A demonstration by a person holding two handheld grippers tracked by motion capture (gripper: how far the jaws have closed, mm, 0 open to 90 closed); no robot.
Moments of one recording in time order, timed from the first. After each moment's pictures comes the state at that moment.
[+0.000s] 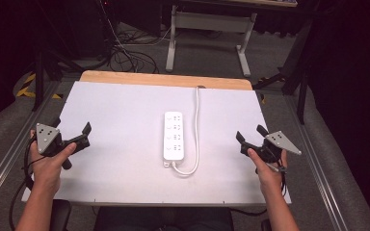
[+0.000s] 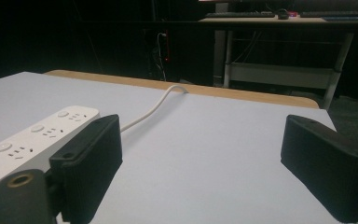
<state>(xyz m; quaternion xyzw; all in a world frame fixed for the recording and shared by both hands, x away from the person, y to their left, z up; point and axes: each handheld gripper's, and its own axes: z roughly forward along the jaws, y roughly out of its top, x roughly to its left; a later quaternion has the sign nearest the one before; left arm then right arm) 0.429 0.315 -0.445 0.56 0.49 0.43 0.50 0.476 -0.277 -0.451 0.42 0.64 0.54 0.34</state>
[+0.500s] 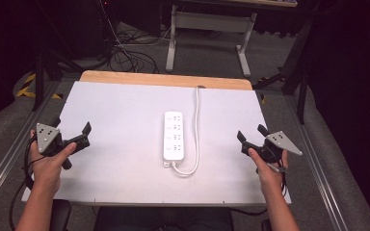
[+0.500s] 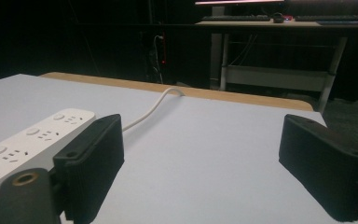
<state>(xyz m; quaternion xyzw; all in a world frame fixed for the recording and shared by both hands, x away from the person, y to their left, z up) 0.430 0.315 -0.445 0.56 0.49 0.43 0.50 0.475 -0.279 -0.450 0.42 0.63 0.54 0.36</state>
